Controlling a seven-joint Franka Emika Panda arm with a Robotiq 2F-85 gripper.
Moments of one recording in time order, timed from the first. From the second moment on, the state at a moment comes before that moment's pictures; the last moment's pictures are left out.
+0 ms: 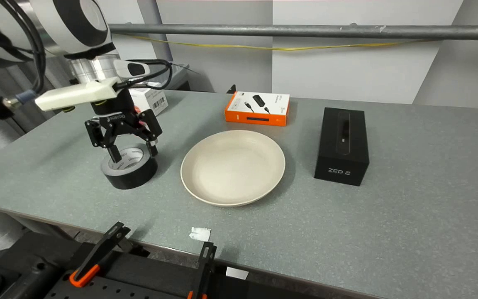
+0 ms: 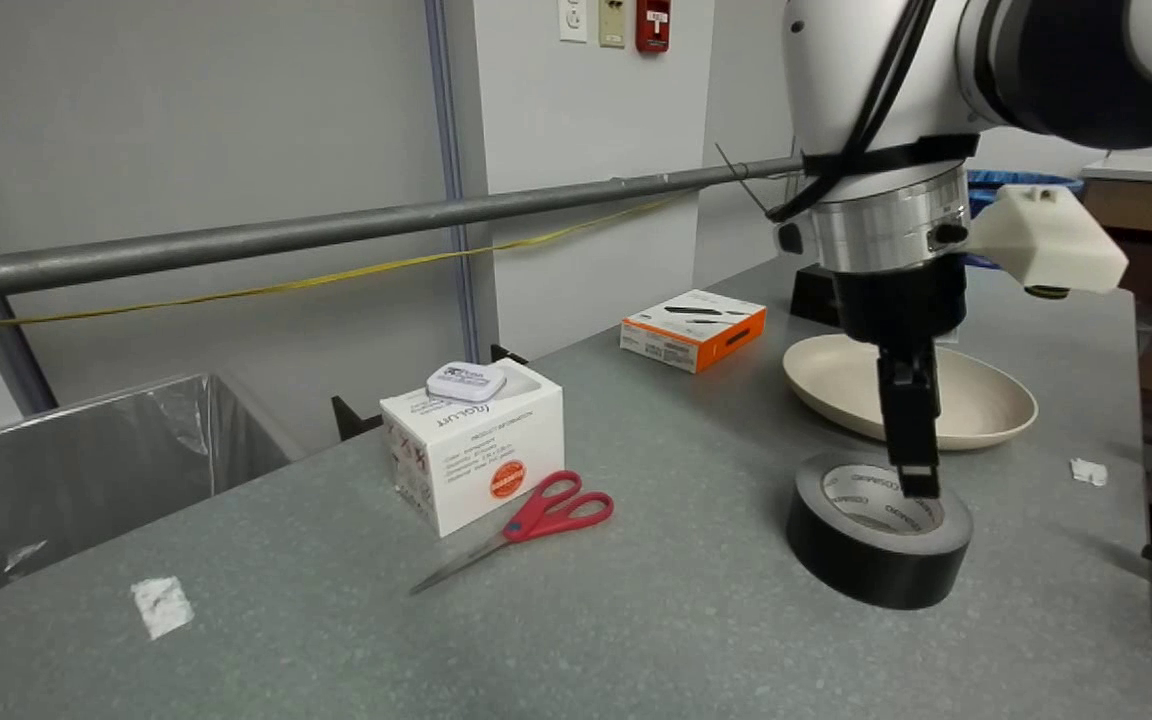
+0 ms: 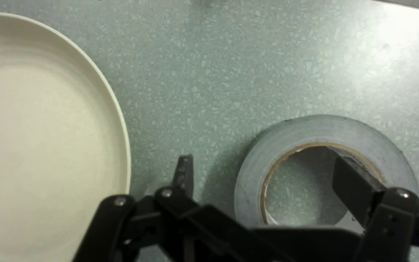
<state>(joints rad) 0.20 0.28 0.16 -2.41 -0.17 2.36 0.26</state>
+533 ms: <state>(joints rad) 0.21 0.42 0.10 -2.33 -0.18 2.43 0.27</state>
